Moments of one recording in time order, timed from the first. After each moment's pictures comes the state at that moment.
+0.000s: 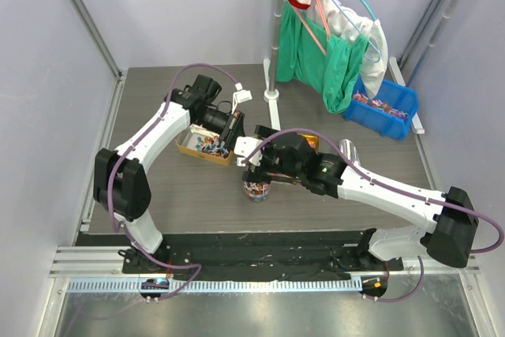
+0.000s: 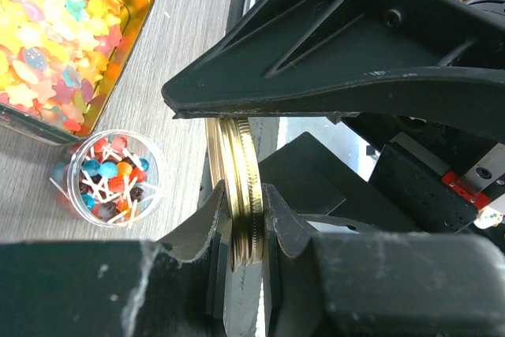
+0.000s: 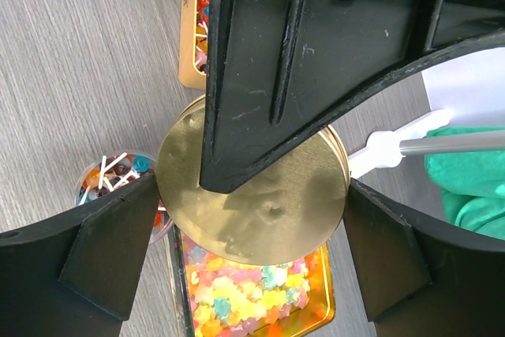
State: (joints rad) left arm -0.42 1.72 1.51 -0.95 1.19 0.21; right arm 0.99 1.28 1.01 -0.18 0.07 -0.60
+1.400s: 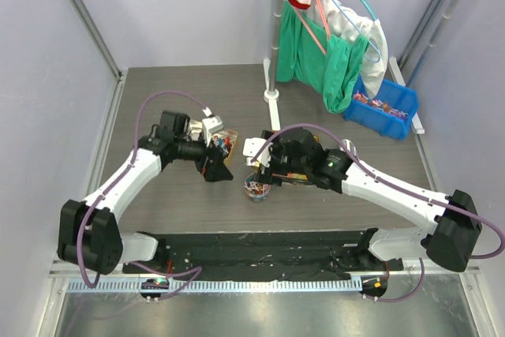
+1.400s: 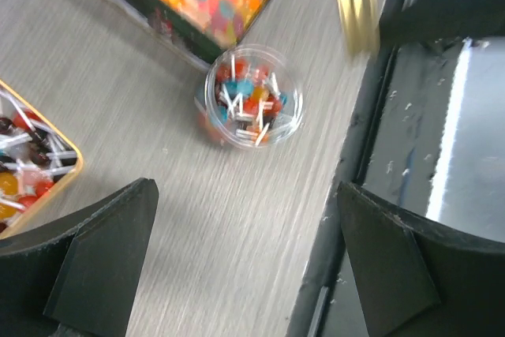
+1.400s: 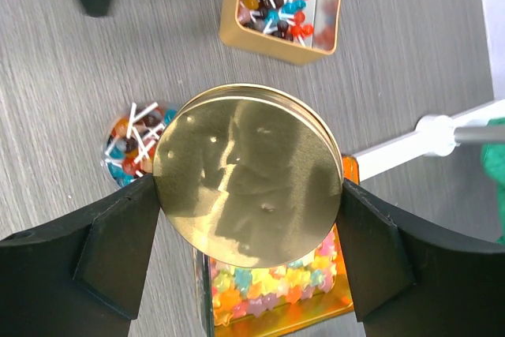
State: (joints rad) left arm -0.30 1.31 0.96 -0.55 0.91 0.30; right arm 0.90 1.26 0.99 -0.31 -0.09 -0.62
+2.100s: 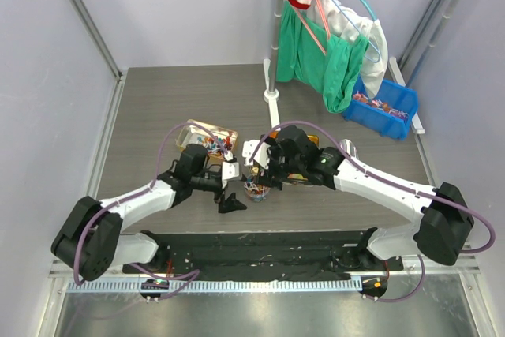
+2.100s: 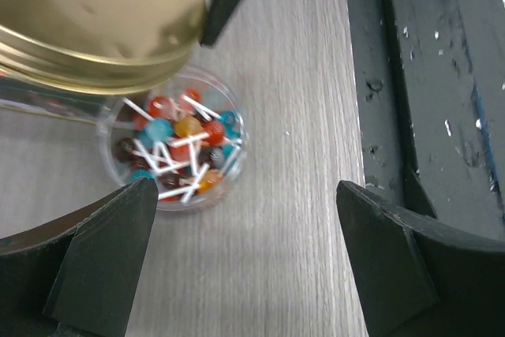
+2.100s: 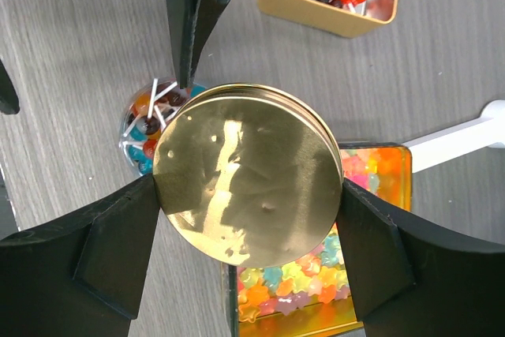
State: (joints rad) left arm -0.54 1.25 0.50 0.11 0.91 0.49; right arm 0.86 1.32 0.98 -0.34 -0.17 -0.60
